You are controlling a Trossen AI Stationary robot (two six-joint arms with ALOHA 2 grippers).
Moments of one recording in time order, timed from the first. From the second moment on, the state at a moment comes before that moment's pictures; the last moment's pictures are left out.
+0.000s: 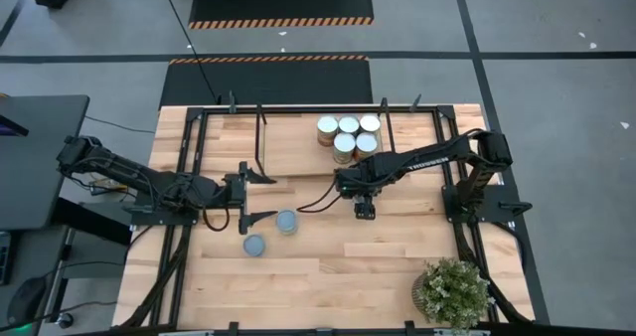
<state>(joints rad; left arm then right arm) -0.30 0.88 0.44 0.28 -0.40 0.01 -0.01 1.75 1.19 -0.87 0.10 0.11</state>
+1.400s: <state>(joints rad) -0.30 0.88 0.44 0.28 -0.40 0.01 -0.19 2.28 2.27 -1.27 0.26 -0.35</state>
